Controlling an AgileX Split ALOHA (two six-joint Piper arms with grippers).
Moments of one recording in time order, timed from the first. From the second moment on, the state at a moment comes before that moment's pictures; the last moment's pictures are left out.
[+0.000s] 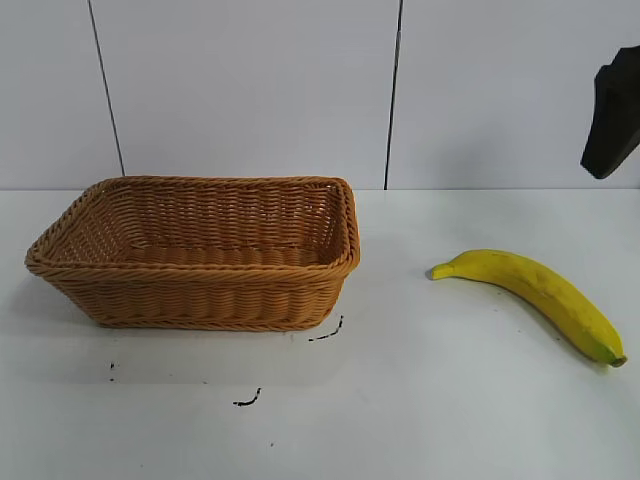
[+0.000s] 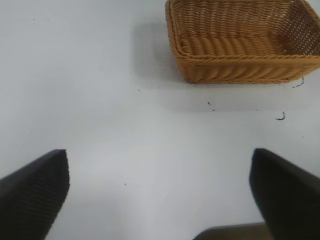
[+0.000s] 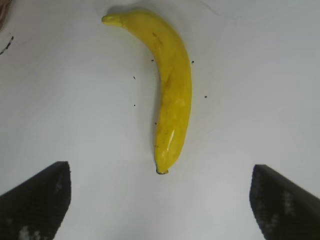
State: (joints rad) left arm -0.02 0.00 -0.49 -0.06 1.07 0.06; right arm -0.01 1.77 -1.29 0.22 0.95 -0.44
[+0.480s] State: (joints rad) left arm -0.02 0.00 -0.49 -0.06 1.07 0.06; right arm 0.05 1.81 -1.29 0.10 0.77 -0.35
